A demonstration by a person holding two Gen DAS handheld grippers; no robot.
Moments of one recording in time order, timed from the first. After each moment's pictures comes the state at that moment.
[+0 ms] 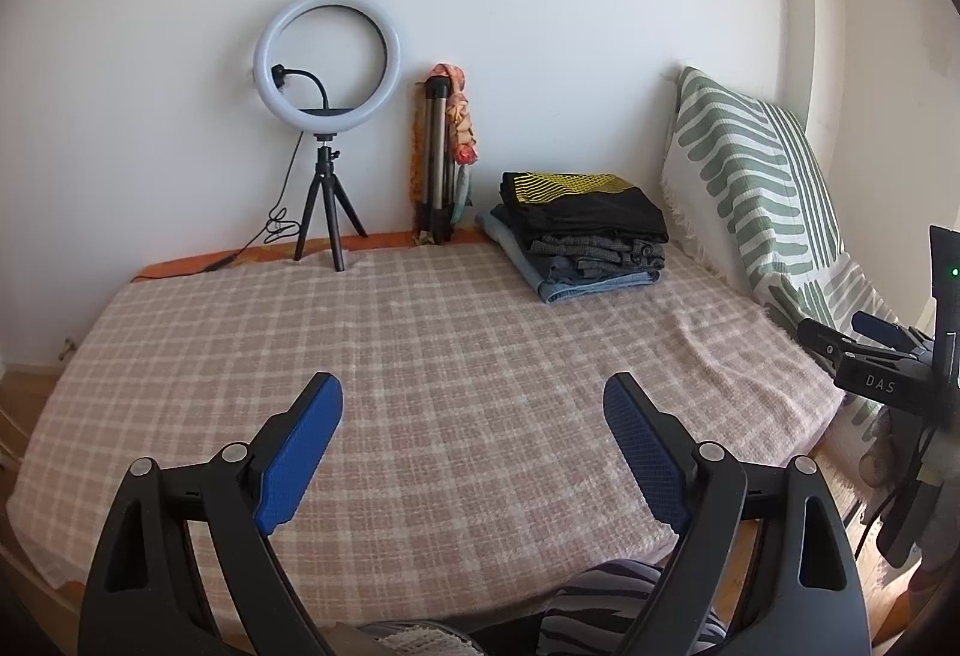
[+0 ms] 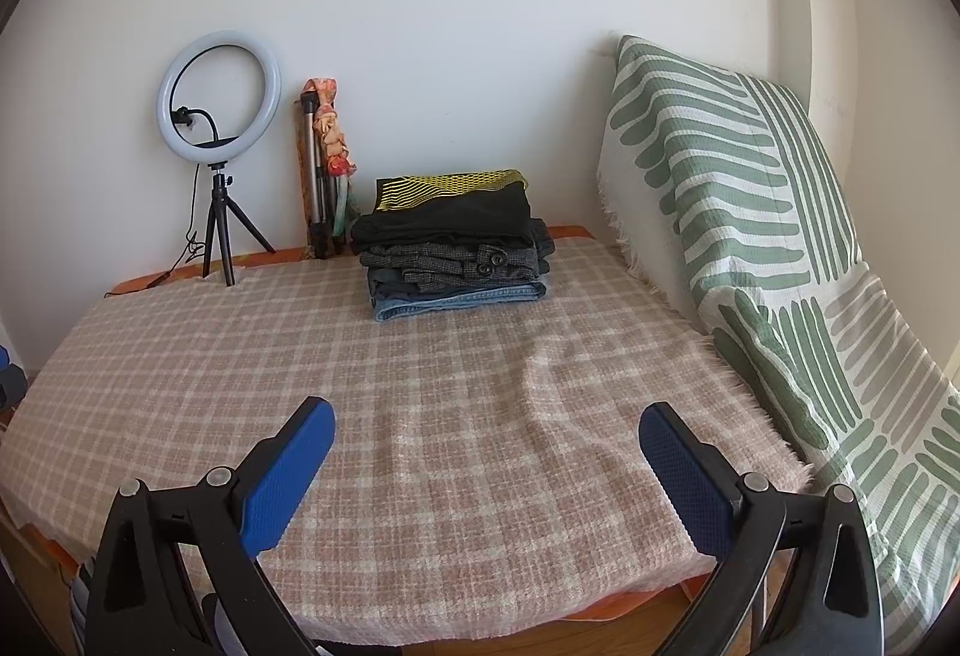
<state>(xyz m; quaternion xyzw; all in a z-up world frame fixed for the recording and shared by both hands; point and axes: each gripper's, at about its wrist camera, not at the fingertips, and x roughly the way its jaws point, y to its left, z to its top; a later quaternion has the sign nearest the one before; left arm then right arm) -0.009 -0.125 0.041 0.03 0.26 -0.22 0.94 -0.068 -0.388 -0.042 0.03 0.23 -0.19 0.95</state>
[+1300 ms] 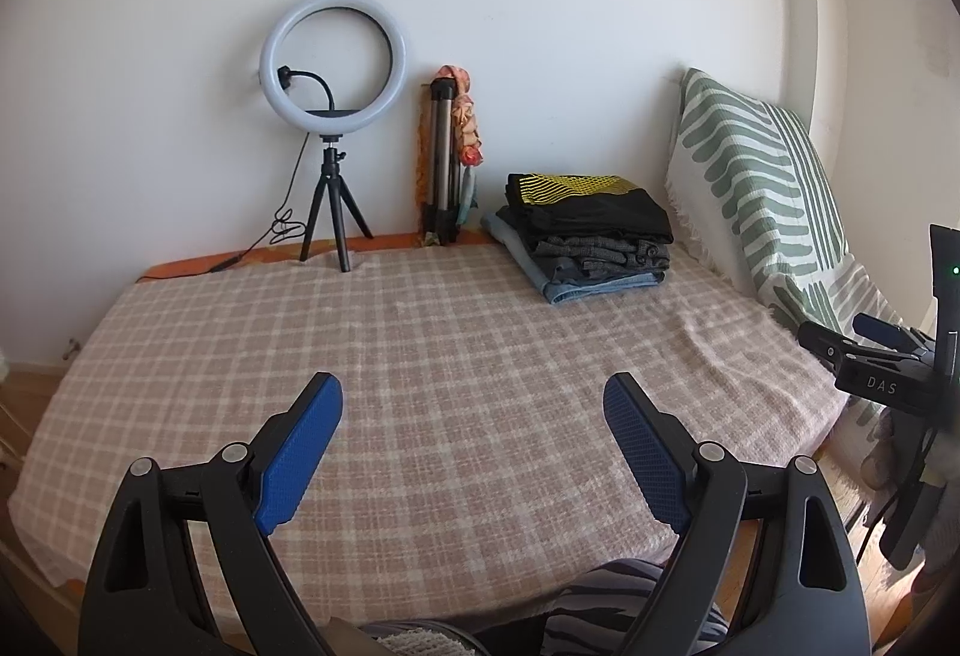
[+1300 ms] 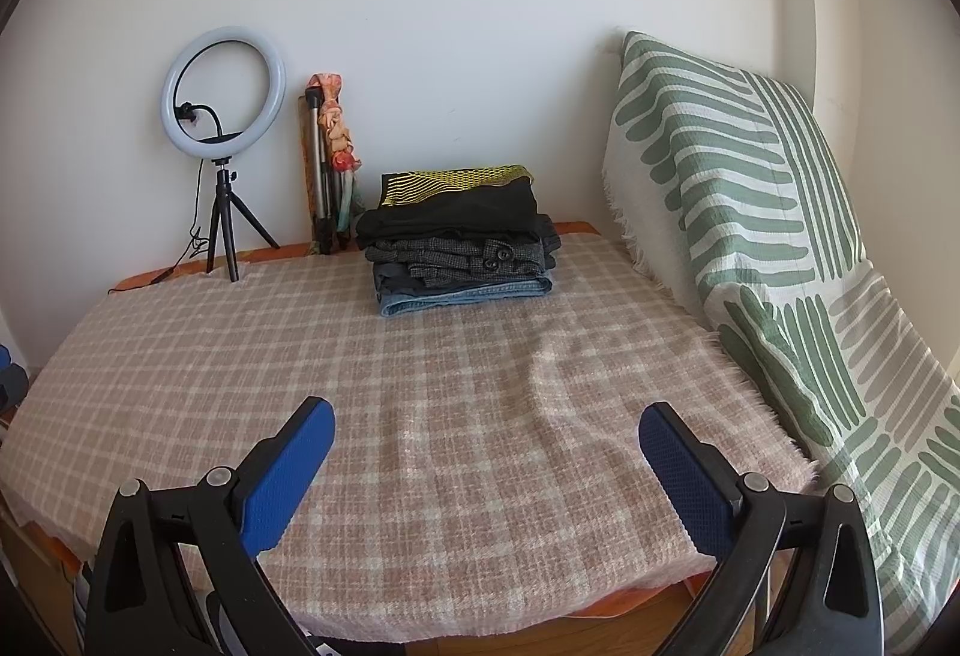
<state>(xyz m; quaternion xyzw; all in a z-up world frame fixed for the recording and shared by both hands) -0.011 -0.122 0.039 0.04 0.26 -0.21 0.94 -0.067 -0.383 -0.046 0.03 0.23 -0.18 0.95</state>
